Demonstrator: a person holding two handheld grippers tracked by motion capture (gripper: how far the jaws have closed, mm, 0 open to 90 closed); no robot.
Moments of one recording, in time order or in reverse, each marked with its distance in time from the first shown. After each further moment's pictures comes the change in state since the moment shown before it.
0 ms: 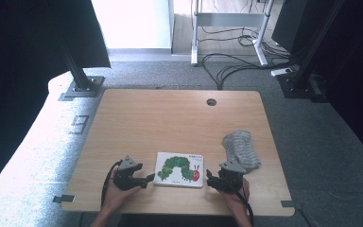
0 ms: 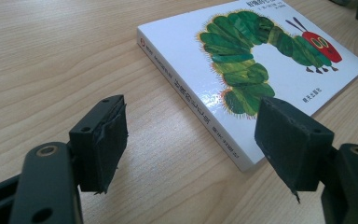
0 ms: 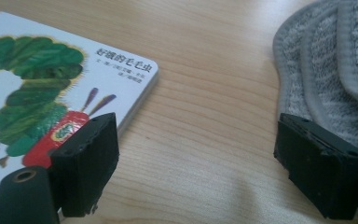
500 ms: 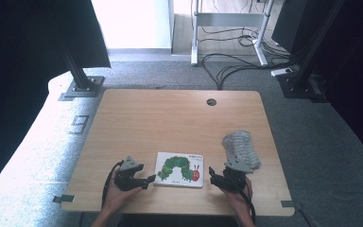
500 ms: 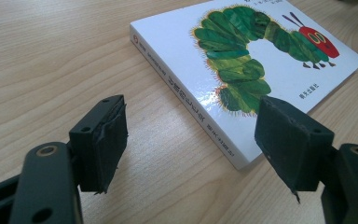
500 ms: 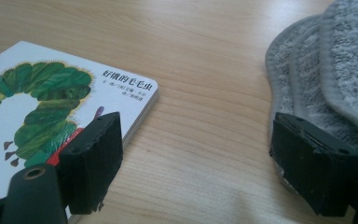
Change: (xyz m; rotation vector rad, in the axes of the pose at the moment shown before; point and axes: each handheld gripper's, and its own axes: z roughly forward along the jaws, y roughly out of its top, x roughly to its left) left arm -0.003 0.000 0.002 0.010 -0.007 0.009; right arm -0.010 0.004 -0.008 -0.052 0.032 0.044
